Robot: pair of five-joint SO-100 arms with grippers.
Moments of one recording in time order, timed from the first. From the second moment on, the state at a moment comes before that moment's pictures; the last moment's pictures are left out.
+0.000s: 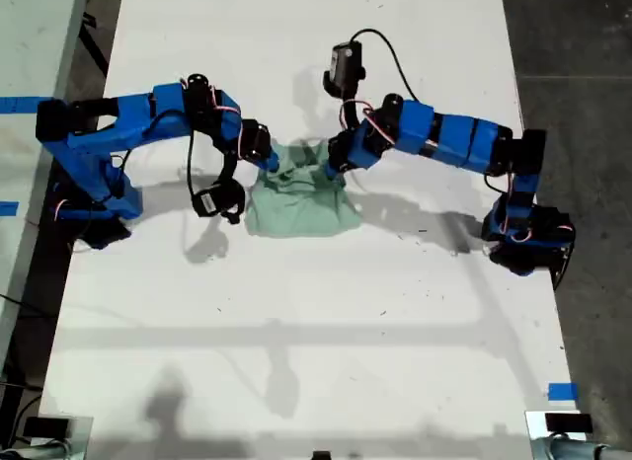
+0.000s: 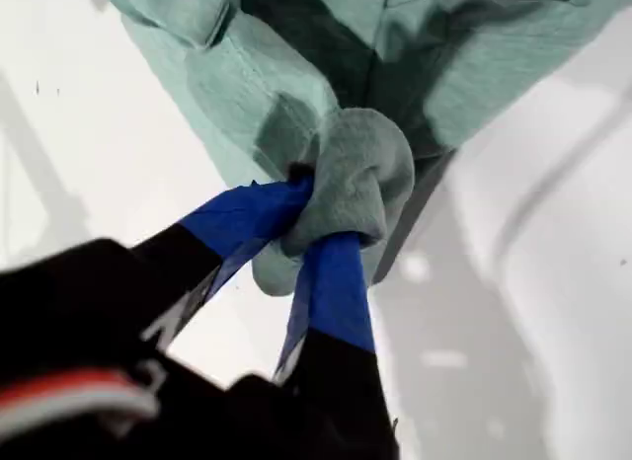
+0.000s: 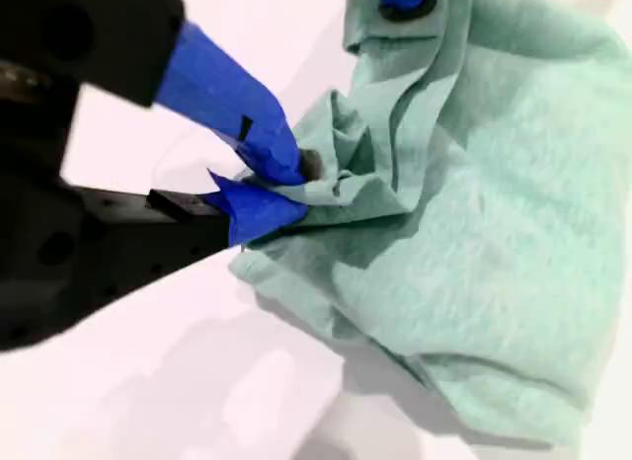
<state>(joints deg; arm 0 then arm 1) -27.9 88.4 88.9 70.3 22.0 21.3 71.3 63.3 69.3 -43.9</state>
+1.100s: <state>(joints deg) -30.8 156.8 149.9 49.3 16.3 31.1 151.0 131.0 80.1 -33.6</state>
